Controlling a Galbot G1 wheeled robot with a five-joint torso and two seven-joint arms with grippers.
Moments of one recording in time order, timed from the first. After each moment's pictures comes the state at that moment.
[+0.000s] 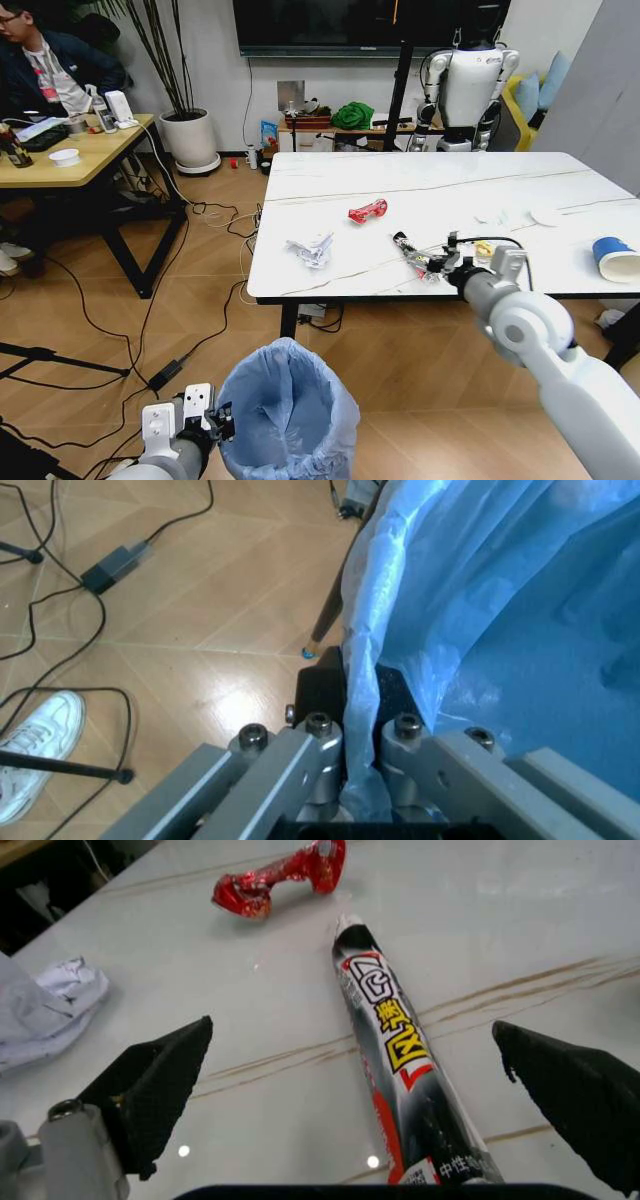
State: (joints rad) left arm 1.70 -1.01 -0.36 -2.48 -1.03 0.74 -0.83; right arm -0.96 0.88 0.30 1.96 1.04 -0.57 0.37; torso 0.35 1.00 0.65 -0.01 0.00
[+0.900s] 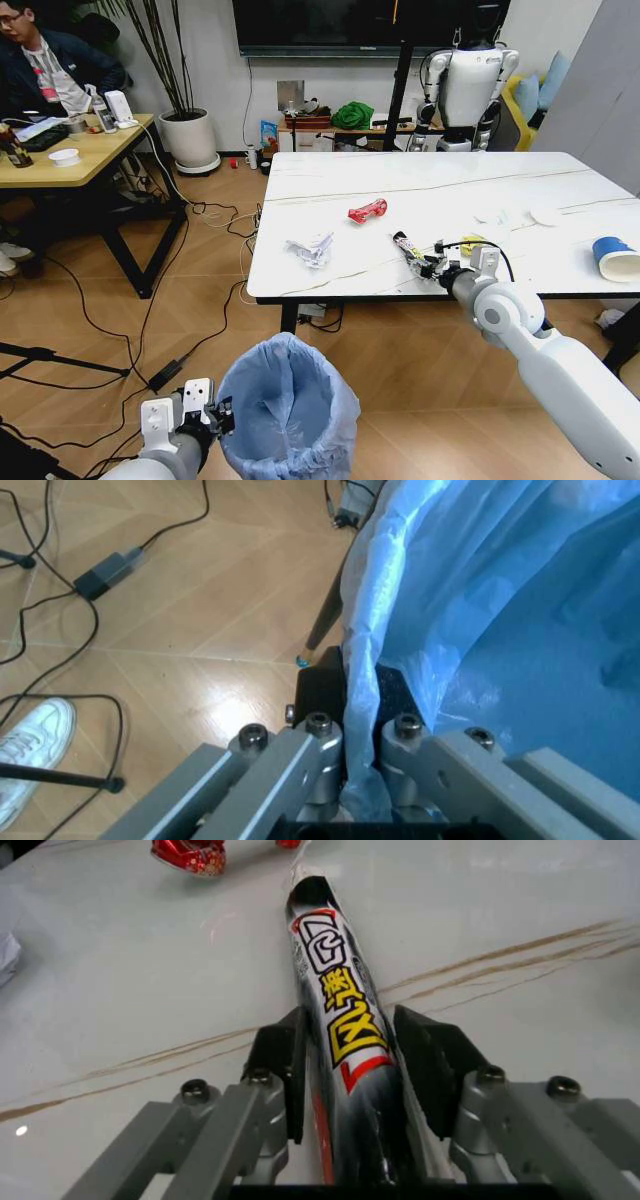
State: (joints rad) left arm 1.69 -1.02 -0.37 -2.47 -1.03 0.74 -0.81; right arm -0.89 0.86 0.23 1.84 1.04 -0.57 0.34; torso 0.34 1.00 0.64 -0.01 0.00
